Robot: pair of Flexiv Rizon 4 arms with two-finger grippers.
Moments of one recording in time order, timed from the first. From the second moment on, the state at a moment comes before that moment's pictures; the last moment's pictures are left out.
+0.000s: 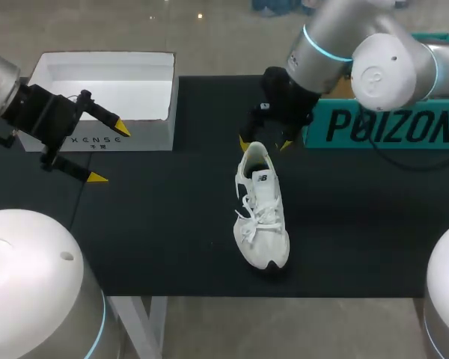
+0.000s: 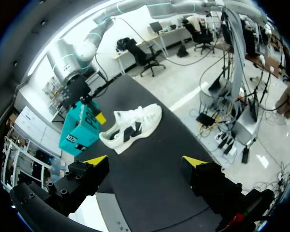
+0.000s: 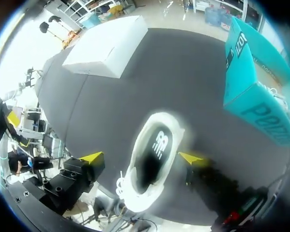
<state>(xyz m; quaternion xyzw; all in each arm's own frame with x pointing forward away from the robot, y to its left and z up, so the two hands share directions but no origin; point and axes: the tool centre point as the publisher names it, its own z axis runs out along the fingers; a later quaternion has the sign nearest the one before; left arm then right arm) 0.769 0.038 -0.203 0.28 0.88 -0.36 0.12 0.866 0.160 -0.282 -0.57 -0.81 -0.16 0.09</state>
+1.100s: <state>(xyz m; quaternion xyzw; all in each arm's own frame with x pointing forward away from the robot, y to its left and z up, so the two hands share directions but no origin) 0.769 0.038 -0.203 0.28 0.88 -0.36 0.12 0.847 0.167 -0.377 -0.61 -0.79 -0.06 0.06</state>
